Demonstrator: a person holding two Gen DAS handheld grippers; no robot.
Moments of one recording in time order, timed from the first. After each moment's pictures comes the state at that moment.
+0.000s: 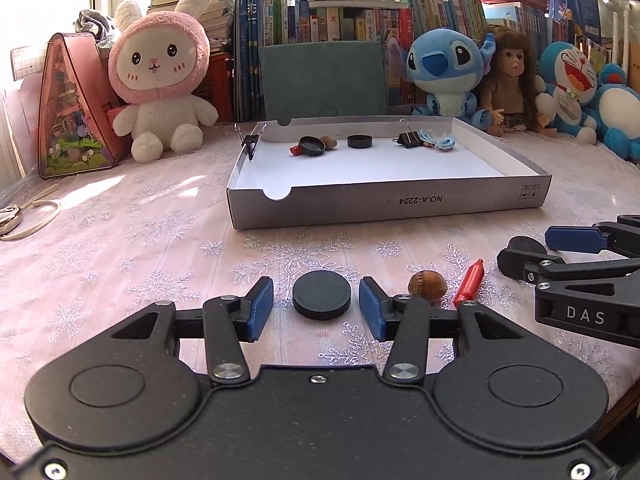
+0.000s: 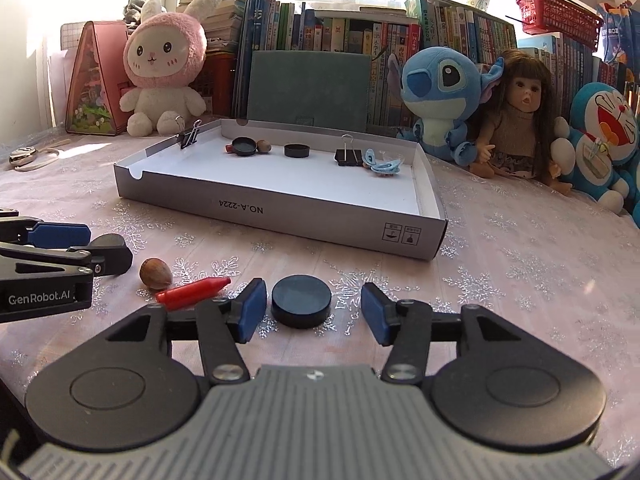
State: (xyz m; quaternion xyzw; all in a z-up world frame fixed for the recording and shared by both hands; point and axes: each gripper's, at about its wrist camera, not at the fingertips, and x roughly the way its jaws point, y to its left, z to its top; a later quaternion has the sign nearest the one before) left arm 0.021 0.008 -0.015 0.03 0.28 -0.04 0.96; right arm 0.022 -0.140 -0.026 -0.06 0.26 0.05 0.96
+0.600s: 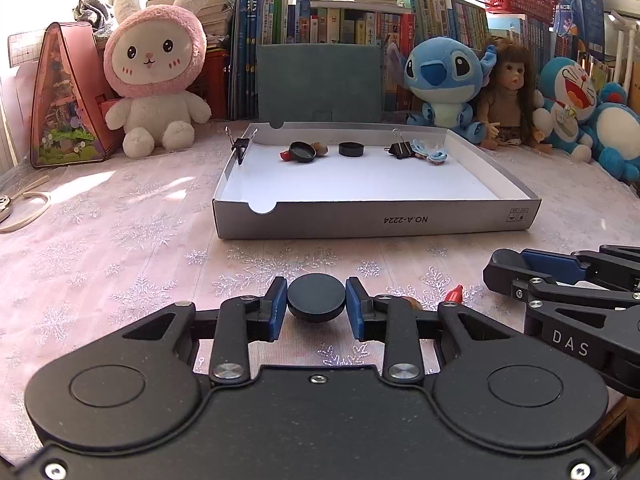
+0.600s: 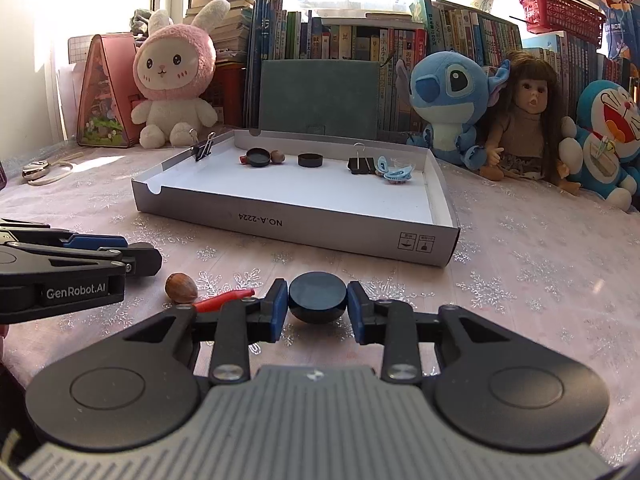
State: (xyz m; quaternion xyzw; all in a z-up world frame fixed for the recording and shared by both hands) left arm 0.033 0.005 0.006 0.01 0.30 -0.05 0.95; right arm 0.019 -0.136 -0.013 -0.04 0.25 0.07 0.96
